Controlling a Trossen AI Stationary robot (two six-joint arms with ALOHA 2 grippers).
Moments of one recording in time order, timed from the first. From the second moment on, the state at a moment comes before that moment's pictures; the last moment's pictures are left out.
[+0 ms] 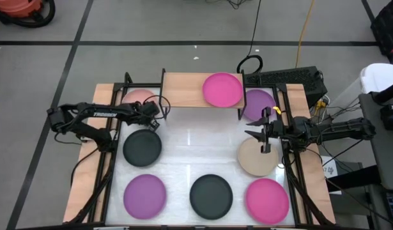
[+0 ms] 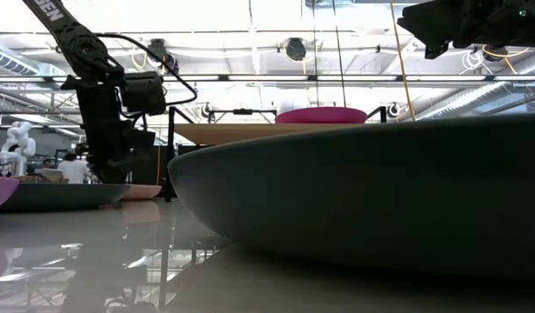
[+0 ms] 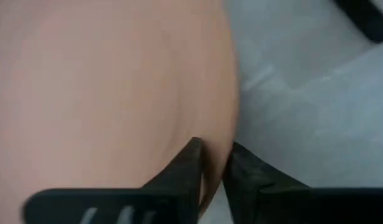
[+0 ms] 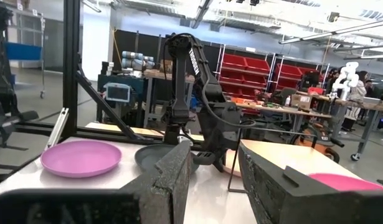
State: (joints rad) left arm 0.50 1.36 0.54 -0.47 -0.33 -0.33; right arm 0.07 0.43 0.20 0.36 0.13 -0.16
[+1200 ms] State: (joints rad) left arm 0.24 1.26 1.18 -0.30 -0.45 0.24; right arm 0.07 0.43 0.20 0.39 0.13 -0.17
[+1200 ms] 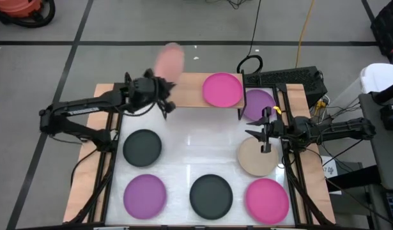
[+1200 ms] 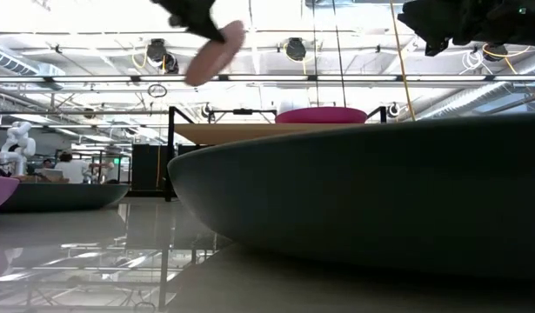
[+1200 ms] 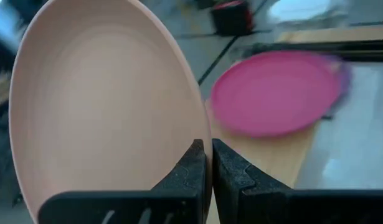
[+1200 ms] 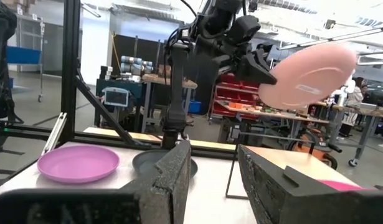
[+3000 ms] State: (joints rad) left arm 0.20 1.79 1.58 -0.27 -0.18 0.50; right arm 0.07 0.43 0.20 0.41 0.13 -0.18
